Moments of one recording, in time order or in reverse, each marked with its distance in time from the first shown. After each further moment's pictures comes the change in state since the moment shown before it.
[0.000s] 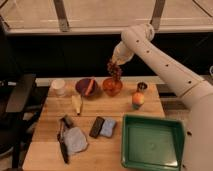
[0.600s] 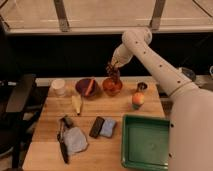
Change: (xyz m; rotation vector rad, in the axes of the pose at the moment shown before) arm 0.003 0.011 0.052 -0.001 -0.087 0.047
